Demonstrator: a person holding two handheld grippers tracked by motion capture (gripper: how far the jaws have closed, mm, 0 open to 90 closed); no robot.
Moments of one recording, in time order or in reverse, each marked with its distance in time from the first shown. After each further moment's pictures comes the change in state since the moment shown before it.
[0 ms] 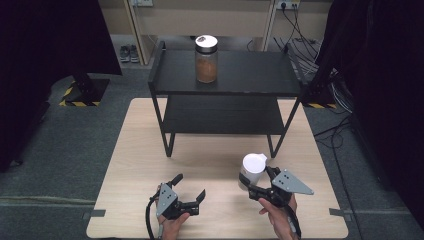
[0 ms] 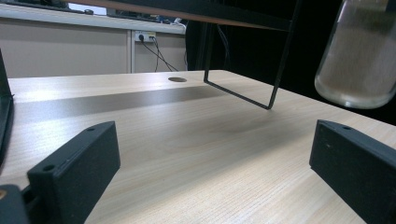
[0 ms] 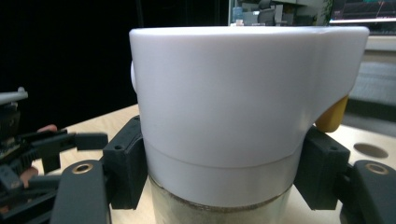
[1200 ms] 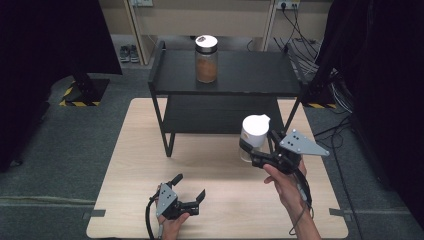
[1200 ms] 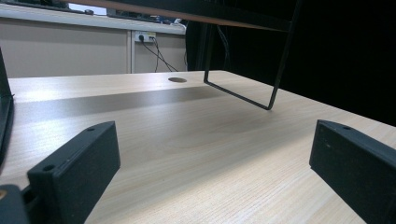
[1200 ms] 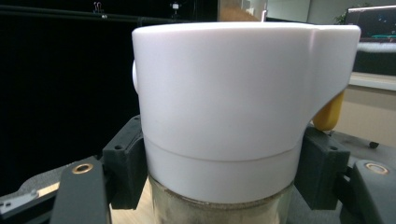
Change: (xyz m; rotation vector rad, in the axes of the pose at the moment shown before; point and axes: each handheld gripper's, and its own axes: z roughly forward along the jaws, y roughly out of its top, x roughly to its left) left arm 0.000 0.000 0.000 -0.002 0.000 -0.005; right arm -0.021 0.112 0.017 -0.045 0.049 -0.030
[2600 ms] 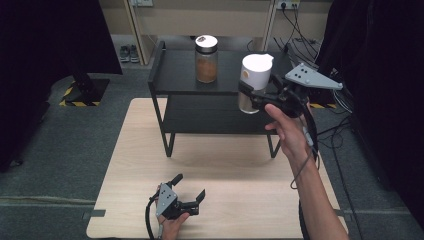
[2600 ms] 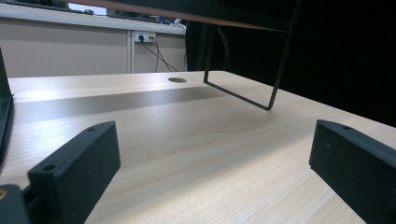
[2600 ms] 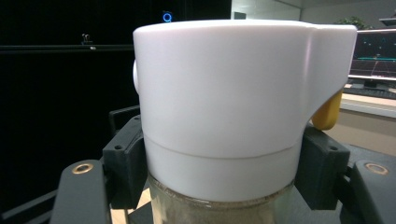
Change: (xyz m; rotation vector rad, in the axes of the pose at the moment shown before) left arm 0.000 0.000 0.000 -0.001 -0.001 -0.002; right arm -0.028 0.117 0.045 -0.031 -0.027 0.014
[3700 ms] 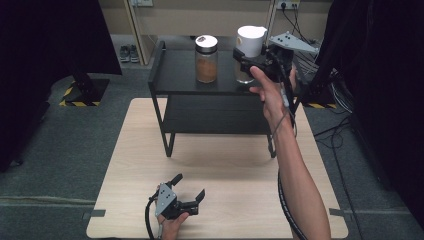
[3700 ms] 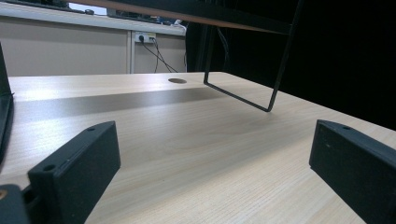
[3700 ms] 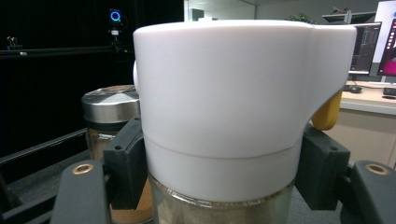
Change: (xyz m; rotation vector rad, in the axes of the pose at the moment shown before) left arm 0.001 0.000 -0.001 -0.003 -0.002 -0.008; right arm -0.014 0.019 0.073 0.010 -0.175 0.030
